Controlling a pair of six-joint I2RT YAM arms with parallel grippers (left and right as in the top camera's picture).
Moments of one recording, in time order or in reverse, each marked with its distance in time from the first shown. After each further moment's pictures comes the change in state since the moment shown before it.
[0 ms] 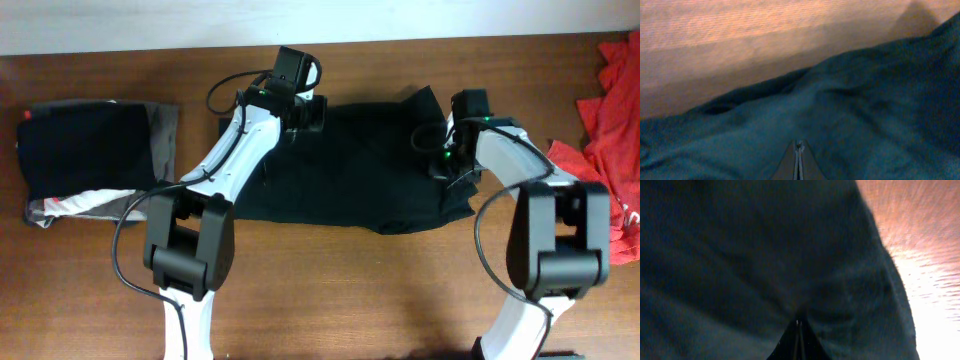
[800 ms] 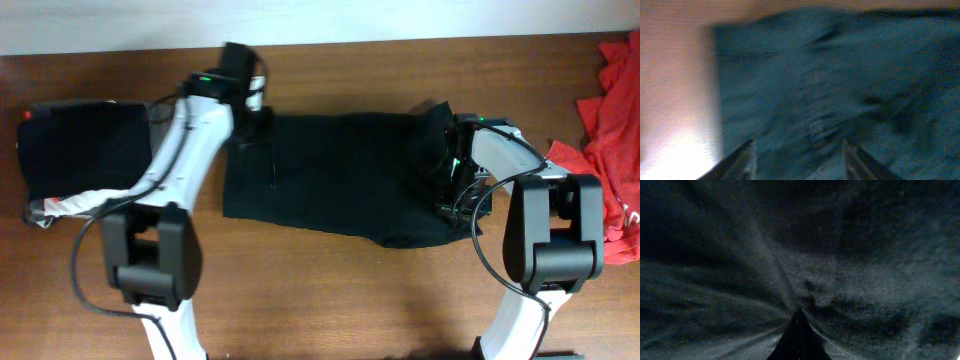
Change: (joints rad) left arm 0.190 -0.119 0.000 -0.435 -0.027 0.035; right arm 0.002 0.028 0.009 -0.420 0.096 0.080
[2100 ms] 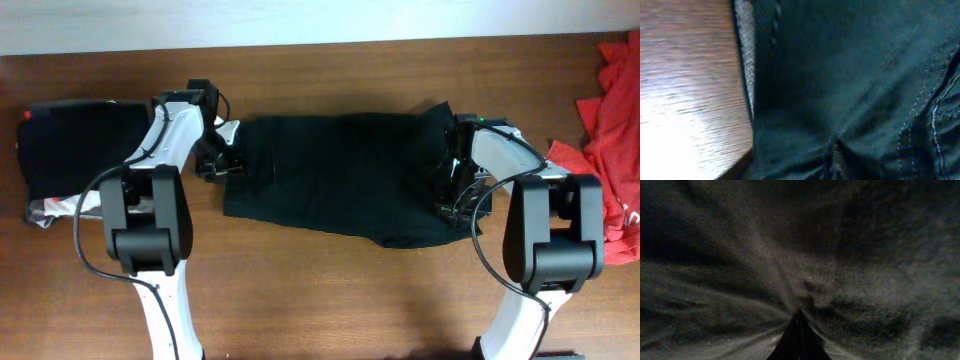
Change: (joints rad) left arm 0.139 0.230 -0.044 -0.085 0.205 0.173; right arm 0.000 0.000 -0.003 0.000 0.000 0.002
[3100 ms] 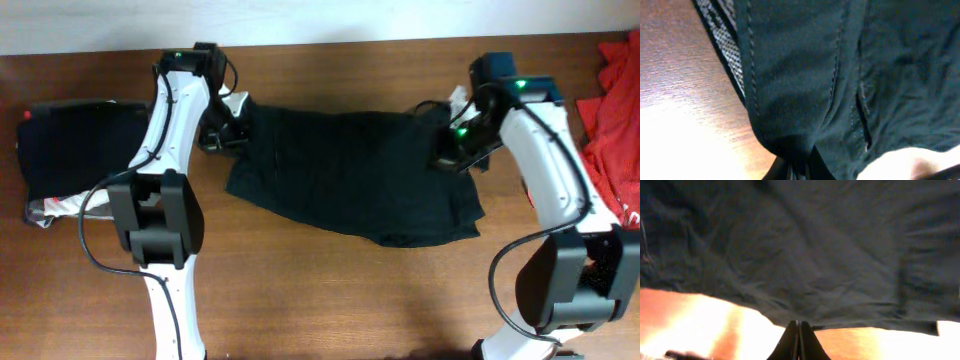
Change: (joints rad) left arm -0.052 0.056 0.429 -0.352 0.006 0.003; right arm 0.041 -0.204 0.258 -0.077 -0.408 -0.087
